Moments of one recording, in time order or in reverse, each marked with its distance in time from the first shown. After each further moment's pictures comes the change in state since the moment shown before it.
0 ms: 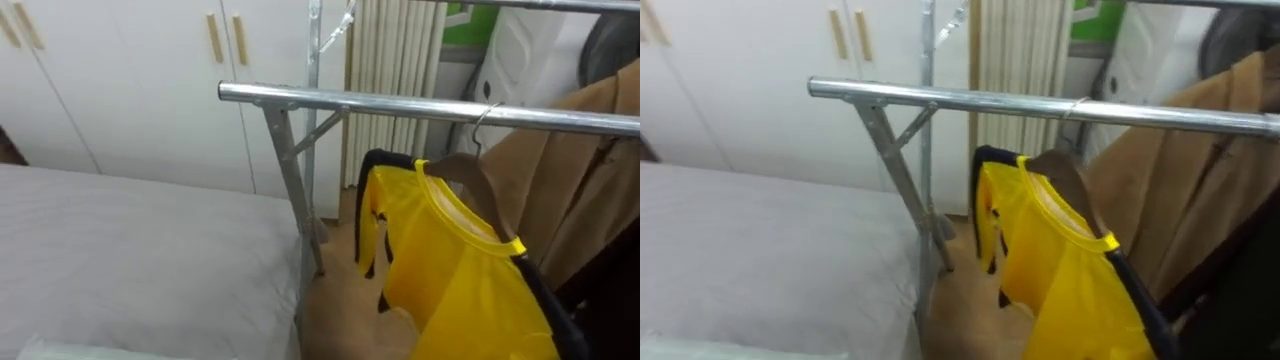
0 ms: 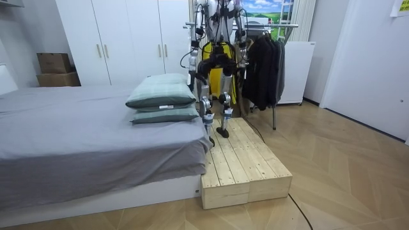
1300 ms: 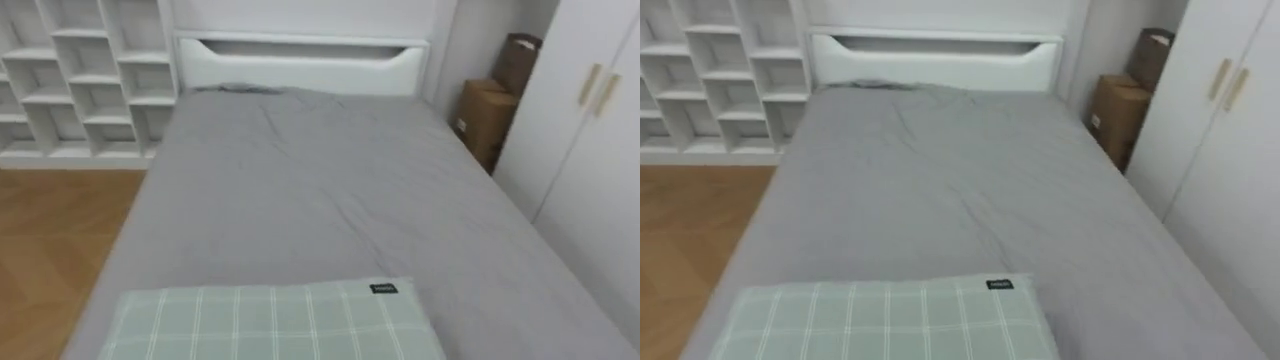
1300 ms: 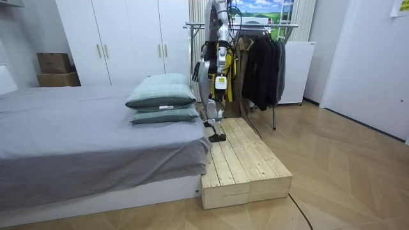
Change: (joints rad) left arm 0.043 0.050 0.062 -0.016 -0.214 -0.058 0.049; right arm -0.038 0.024 -0.100 -0.079 -0.269 0.116 -0.090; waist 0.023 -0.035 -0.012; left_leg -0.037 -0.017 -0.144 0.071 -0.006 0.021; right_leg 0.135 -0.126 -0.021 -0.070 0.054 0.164
